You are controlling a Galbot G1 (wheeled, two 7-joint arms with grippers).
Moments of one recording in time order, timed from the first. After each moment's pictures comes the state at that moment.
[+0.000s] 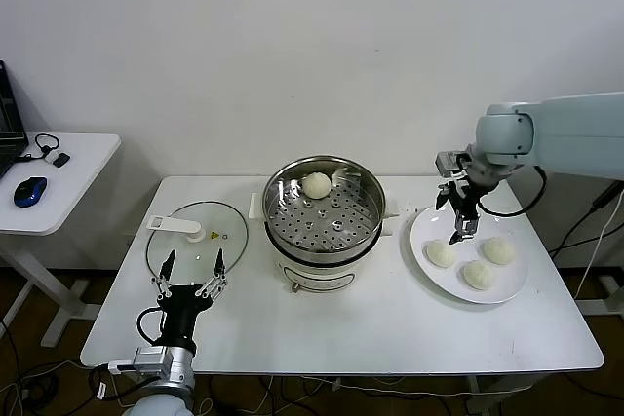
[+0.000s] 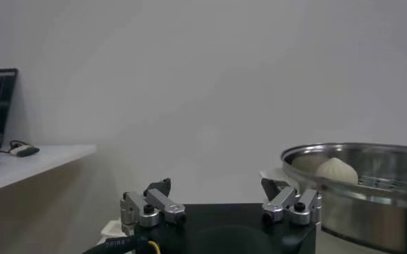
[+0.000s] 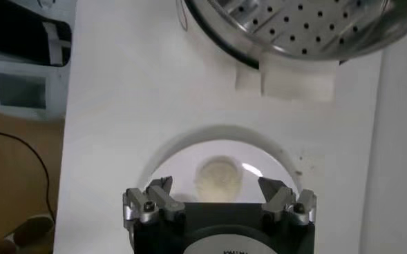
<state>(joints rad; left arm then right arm) 1.62 -1.50 -0.51 -2.10 -0.02 0.02 -0.09 0.99 0.91 -2.12 1.40 0.79 -0.25 -0.80</state>
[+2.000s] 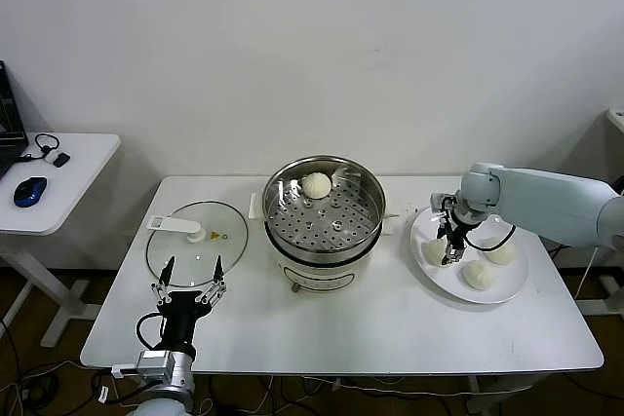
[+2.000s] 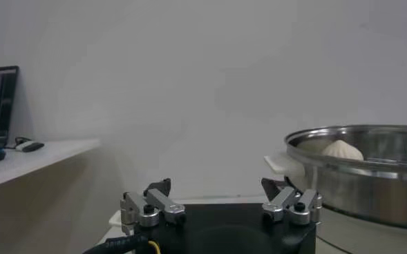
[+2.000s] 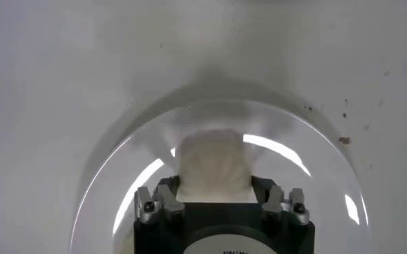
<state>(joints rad) 1.62 -1.51 -0.52 -2.07 0.01 0.00 -0.09 0.43 0.88 -1.69 1.02 0.56 -0.28 -0.82</state>
